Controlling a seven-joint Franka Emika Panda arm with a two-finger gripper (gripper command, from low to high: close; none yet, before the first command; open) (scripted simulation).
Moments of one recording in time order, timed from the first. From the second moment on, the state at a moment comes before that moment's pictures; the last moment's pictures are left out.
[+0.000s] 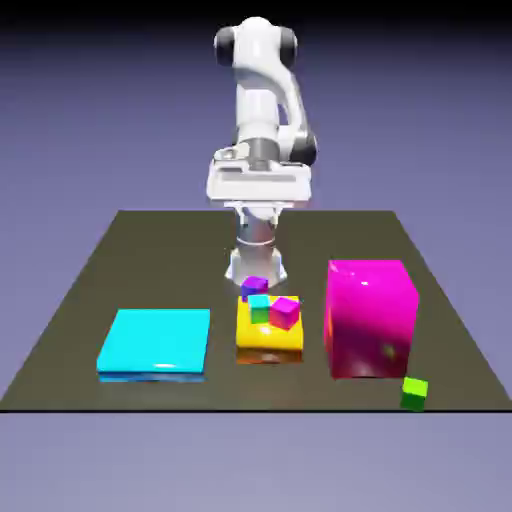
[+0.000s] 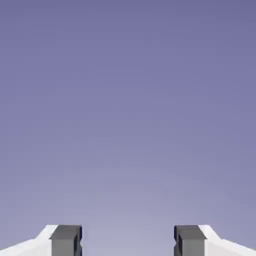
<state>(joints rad) 0.03 -0.53 0.00 -2.77 -0.01 3.00 0.73</state>
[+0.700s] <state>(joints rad) 0.38 0.23 -0.01 -2.01 -0.13 2.35 0.51</state>
